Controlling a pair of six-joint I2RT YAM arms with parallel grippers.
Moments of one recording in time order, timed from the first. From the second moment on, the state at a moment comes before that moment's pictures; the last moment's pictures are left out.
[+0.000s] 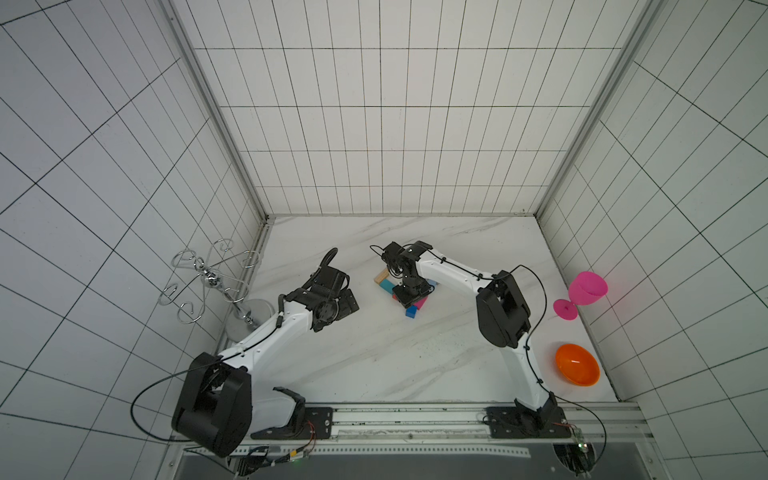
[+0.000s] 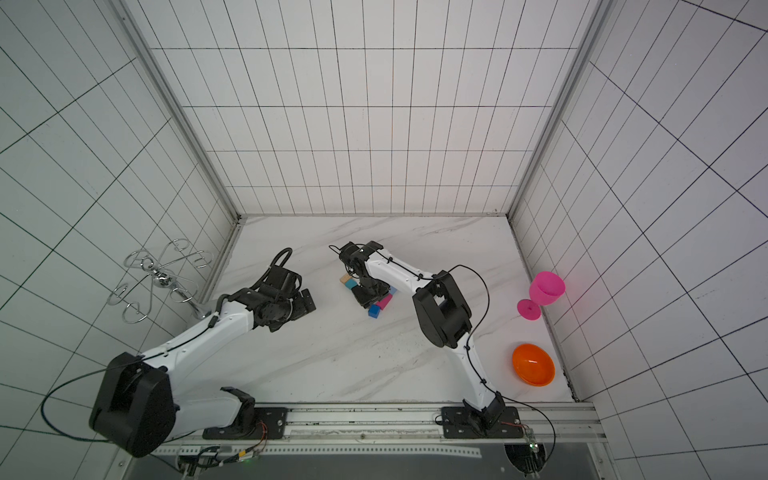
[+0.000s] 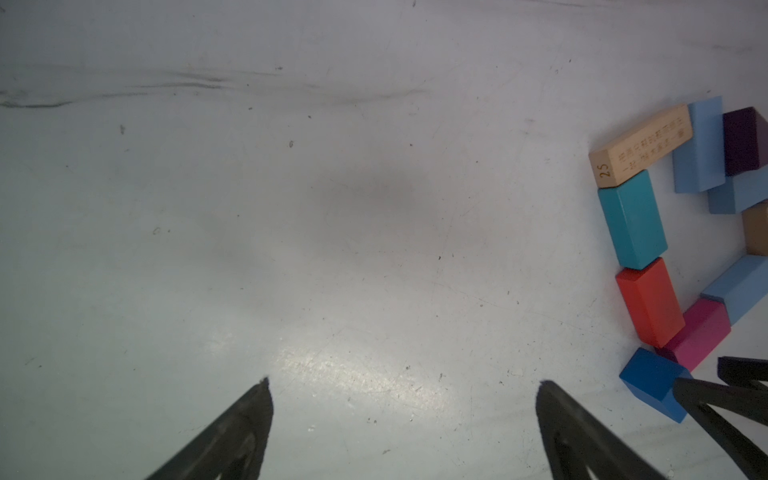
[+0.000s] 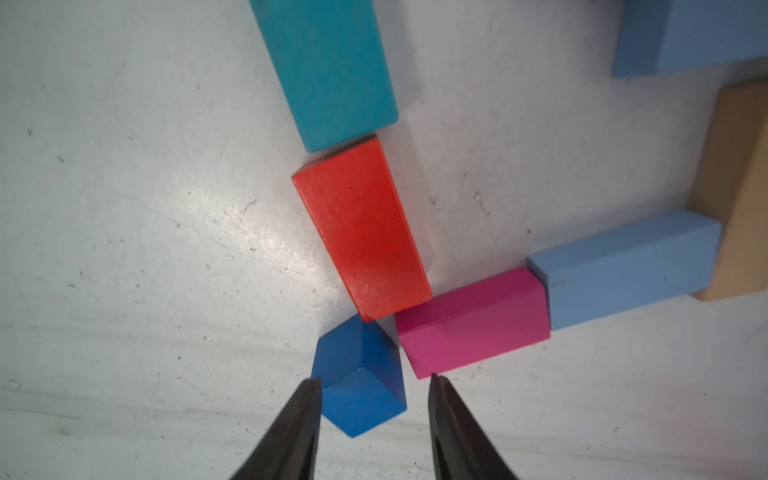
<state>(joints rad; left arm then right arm) -0.38 1.29 0.81 -0.66 -0.05 -0.83 0.76 2.20 1.88 -1.19 0.05 0.15</state>
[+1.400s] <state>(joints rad) -0.14 0.98 0.77 -0.60 -0.09 -0.73 0.76 1.76 1.35 -0.99 -0.14 0.22</state>
